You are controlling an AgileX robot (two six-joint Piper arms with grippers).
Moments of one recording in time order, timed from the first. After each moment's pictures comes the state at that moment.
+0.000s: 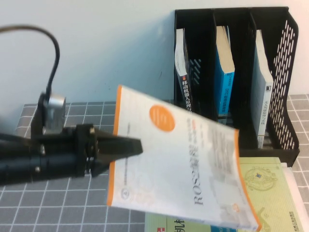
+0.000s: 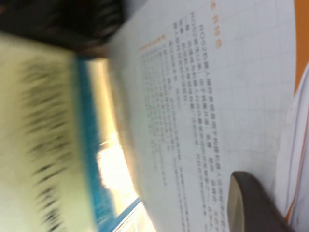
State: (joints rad) right arm 0.02 0.89 -0.58 1.14 0.55 -1.15; left arm -0.08 1.34 -0.71 -1.59 1.13 0.82
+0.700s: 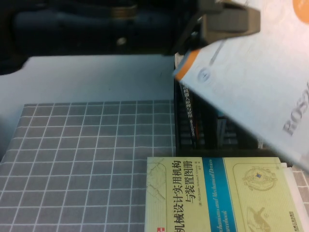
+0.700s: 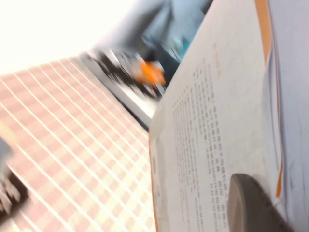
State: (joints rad) right arm -0.01 0.82 -1.15 -0.14 0.99 -0.30; left arm -0.52 1.41 -1.50 -1.26 0.83 0.53
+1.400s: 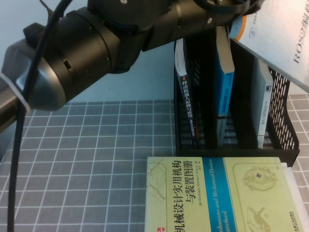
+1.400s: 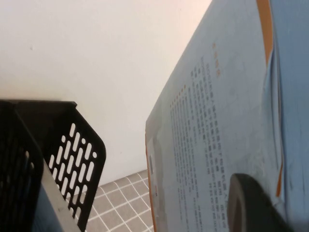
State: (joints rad) right arm -0.01 1.09 -1.16 0.07 0.77 -0.15; left arm -0.72 1.70 -1.73 -1.11 0.23 0.51
